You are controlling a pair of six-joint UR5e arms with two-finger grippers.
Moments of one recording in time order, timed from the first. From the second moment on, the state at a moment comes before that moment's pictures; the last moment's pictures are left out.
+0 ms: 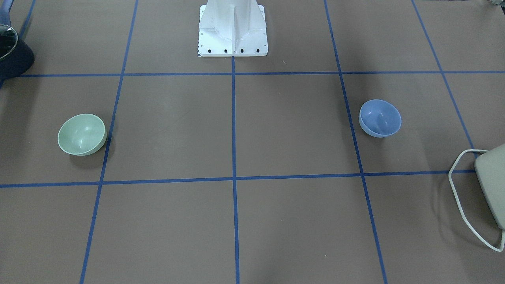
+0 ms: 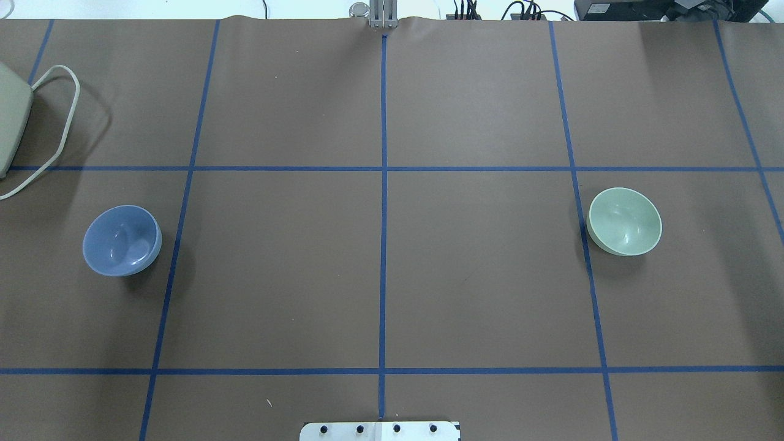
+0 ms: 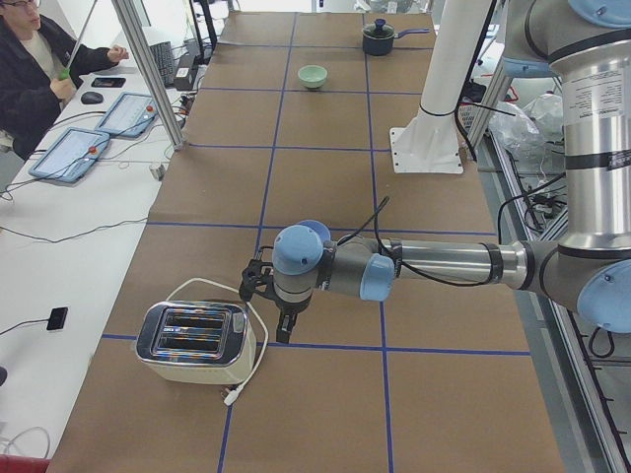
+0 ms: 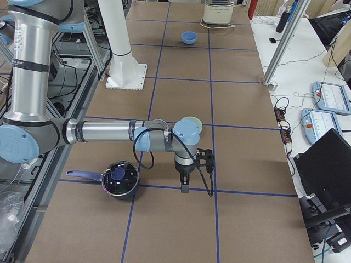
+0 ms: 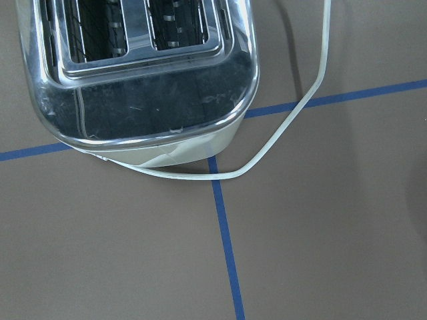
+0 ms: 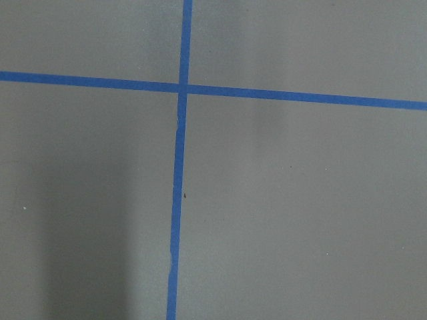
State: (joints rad) left arm -1.57 -1.41 -1.75 -1.74 -2.40 0.04; right arm 1.55 -1.73 1.78 -1.58 2.23 0.00
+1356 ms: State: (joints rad) left arm -1.56 -1.44 -1.83 -1.85 -2.39 0.03; right arm 1.55 -1.70 1.82 -1.49 2.24 0.00
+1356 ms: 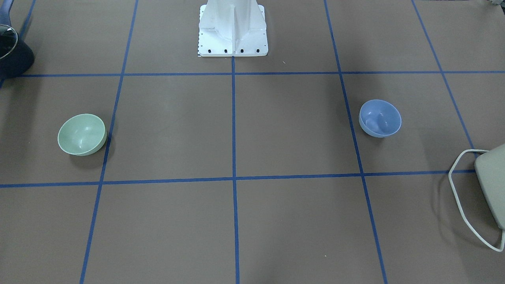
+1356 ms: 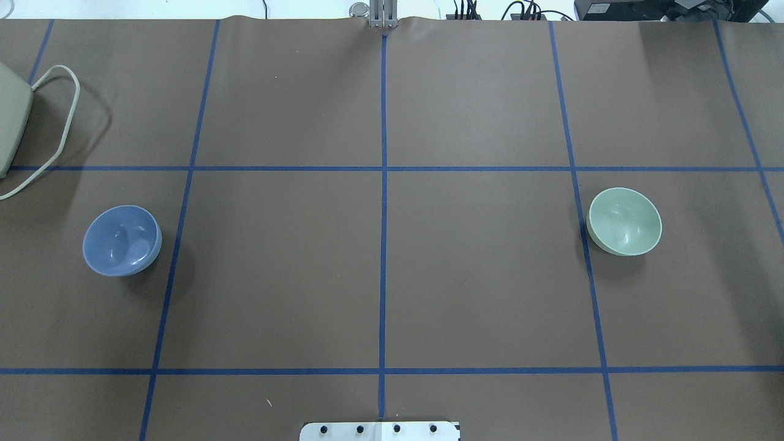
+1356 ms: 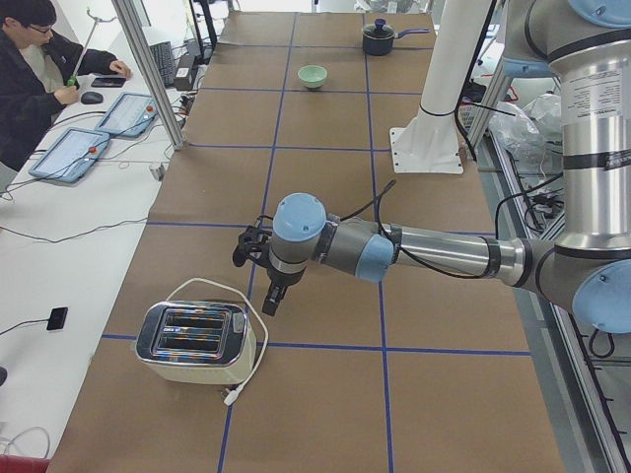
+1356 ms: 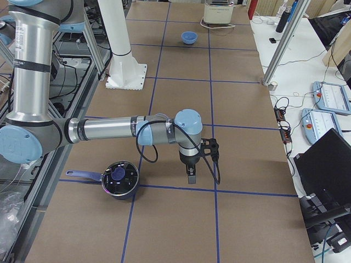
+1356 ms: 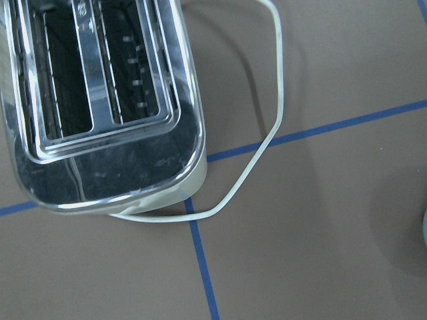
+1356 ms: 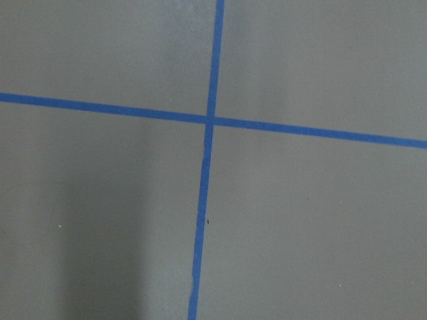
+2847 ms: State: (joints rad) left arm -1.02 -1.49 -1.78 -2.18 -2.20 -0.55; right arm 1.32 -1.68 1.84 -1.16 2.29 0.37
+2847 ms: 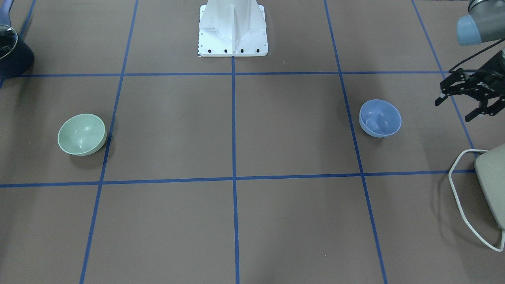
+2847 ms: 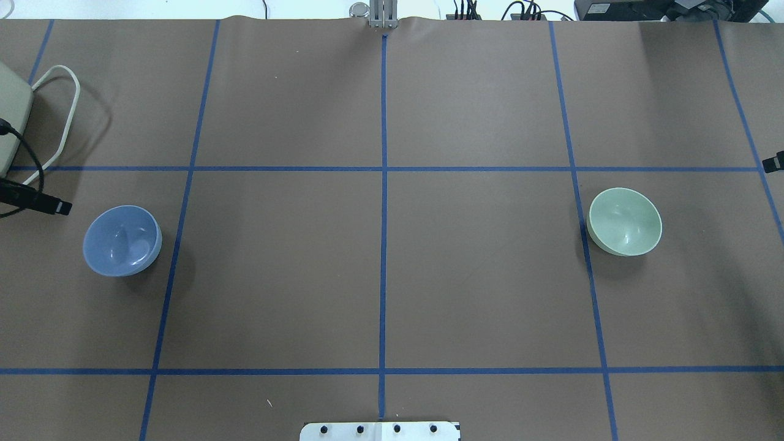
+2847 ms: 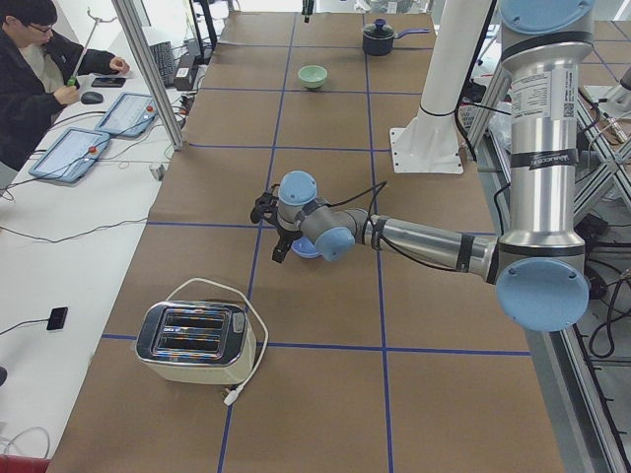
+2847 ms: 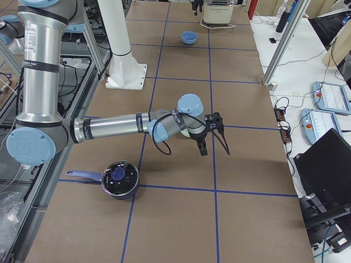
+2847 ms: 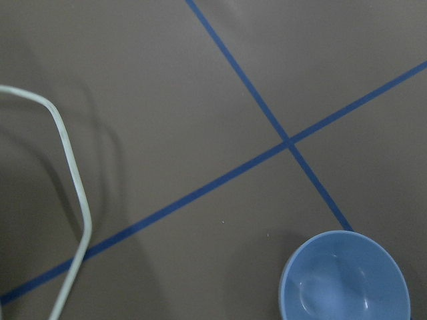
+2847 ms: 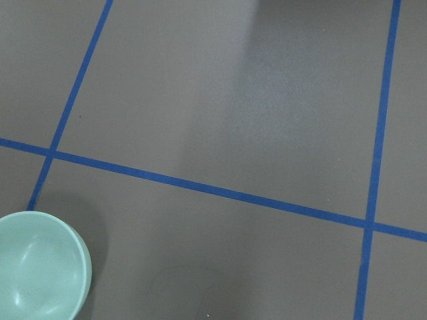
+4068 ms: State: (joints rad) left arm -0.83 -1.49 -1.81 -2.21 -2.00 -0.60; right arm 1.31 -1.69 1.83 -1.13 2.28 0.38
